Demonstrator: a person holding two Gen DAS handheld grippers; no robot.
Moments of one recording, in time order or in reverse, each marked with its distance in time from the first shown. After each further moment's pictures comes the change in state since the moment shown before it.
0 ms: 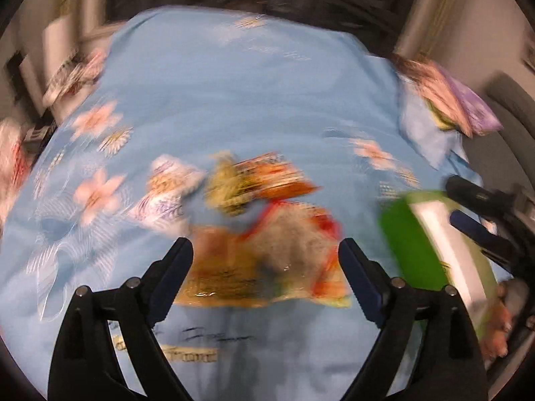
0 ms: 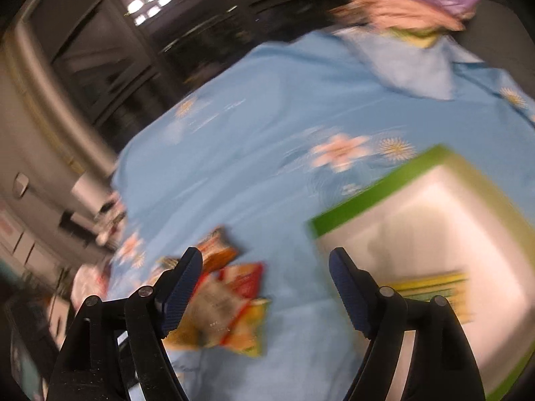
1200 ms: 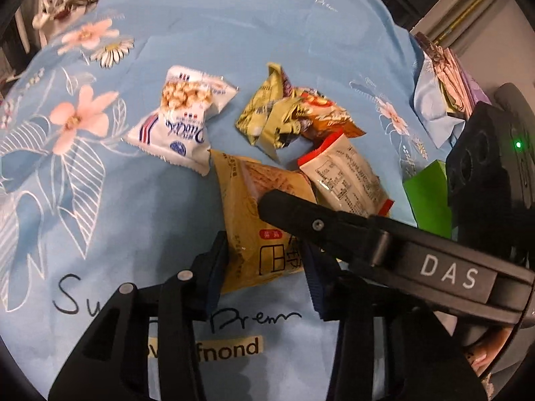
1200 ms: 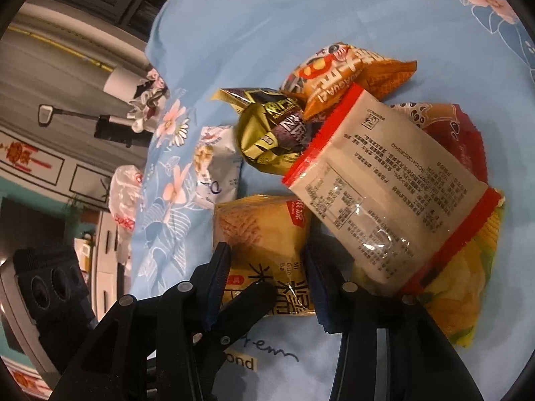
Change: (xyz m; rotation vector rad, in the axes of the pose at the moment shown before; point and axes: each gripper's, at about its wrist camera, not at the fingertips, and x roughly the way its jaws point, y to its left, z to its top) left arm 0.041 0.041 -0.019 -0.051 0.197 -0.124; right arm 0.141 0.059 -0.072 0.017 0.454 0.241
